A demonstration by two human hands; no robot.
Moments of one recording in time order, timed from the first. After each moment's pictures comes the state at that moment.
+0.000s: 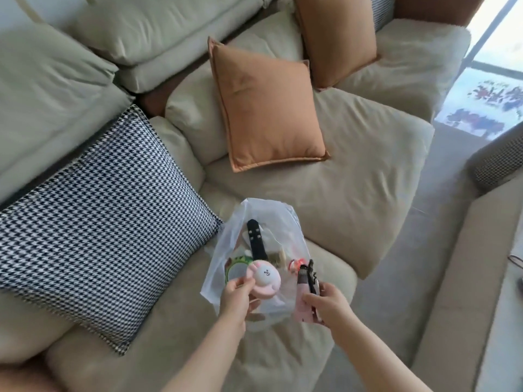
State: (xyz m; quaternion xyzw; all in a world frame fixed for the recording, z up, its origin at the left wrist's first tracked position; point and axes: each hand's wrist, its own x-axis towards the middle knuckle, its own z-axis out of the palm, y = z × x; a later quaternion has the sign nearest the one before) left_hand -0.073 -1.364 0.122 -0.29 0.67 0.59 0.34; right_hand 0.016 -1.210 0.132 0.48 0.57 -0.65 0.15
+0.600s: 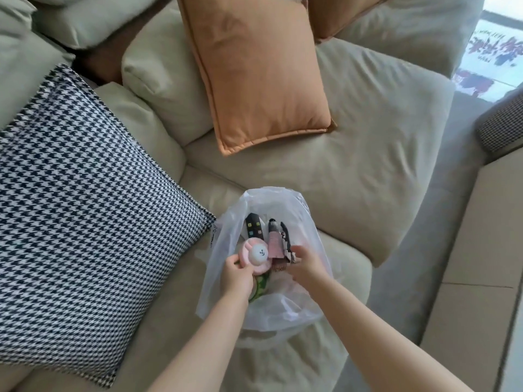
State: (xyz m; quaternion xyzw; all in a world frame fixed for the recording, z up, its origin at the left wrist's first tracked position) left_hand -0.163 -1.347 0.035 -0.23 0.80 0.44 0.35; right_hand -0.102 -1.217 0.041 0.47 0.66 -0.55 0.21
